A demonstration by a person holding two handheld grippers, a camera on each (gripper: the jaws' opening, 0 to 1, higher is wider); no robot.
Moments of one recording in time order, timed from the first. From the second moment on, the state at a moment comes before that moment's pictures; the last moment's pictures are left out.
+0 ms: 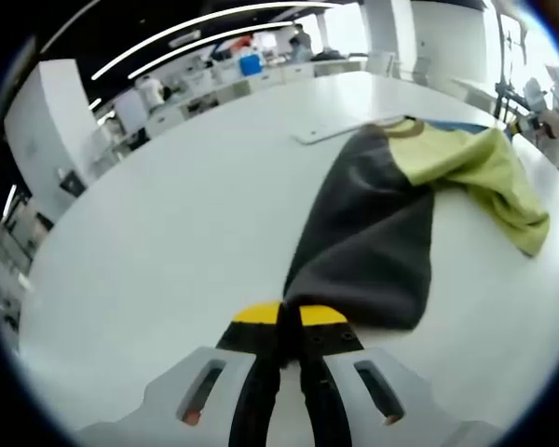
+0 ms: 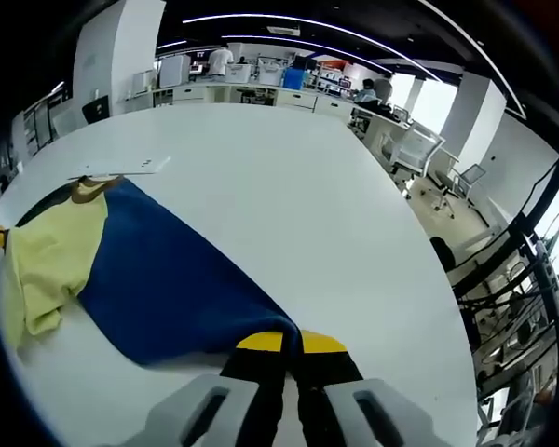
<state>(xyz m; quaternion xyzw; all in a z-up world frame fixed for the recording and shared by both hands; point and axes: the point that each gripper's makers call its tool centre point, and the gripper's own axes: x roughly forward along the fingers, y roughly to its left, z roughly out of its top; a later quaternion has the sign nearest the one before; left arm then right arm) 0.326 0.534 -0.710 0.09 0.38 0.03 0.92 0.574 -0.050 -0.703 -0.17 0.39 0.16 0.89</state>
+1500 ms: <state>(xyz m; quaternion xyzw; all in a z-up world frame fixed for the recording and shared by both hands) 0.293 0.445 -0.635 -0.01 0.25 -0.02 0.97 0.449 0.091 -0.622 -0.07 0.31 0.43 0.84</state>
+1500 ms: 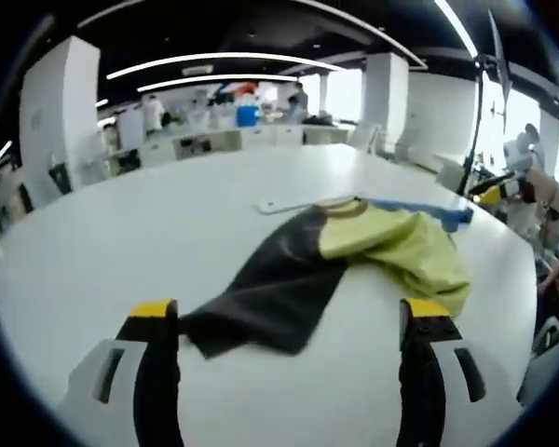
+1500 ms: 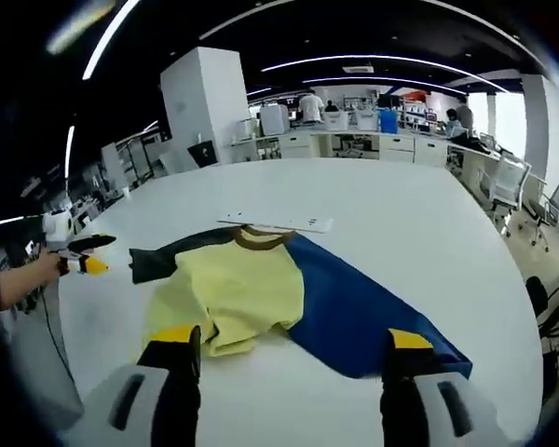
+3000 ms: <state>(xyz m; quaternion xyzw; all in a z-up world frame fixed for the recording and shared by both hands) 0.241 0.364 -0.627 0.01 0.24 -0.08 0.97 0.330 0.212 -0.678 -0.22 0.26 0.60 0.73</state>
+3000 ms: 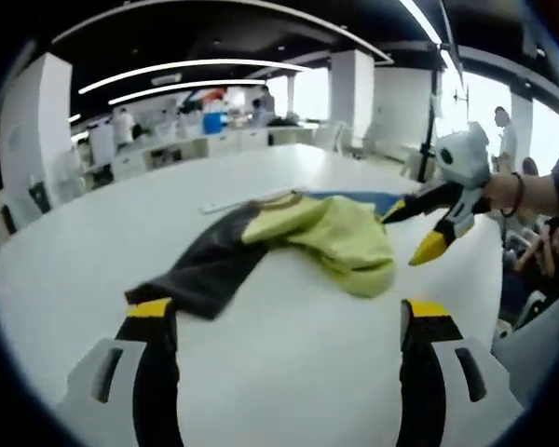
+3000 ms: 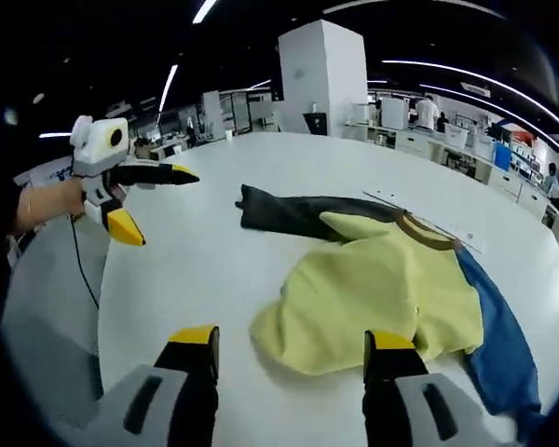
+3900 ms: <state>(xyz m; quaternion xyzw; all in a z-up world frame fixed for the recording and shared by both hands) 0.232 0.353 -0.634 0.01 0.25 -0.08 0.96 0.330 0.240 -0.725 -0.31 0.23 0.60 0.69</state>
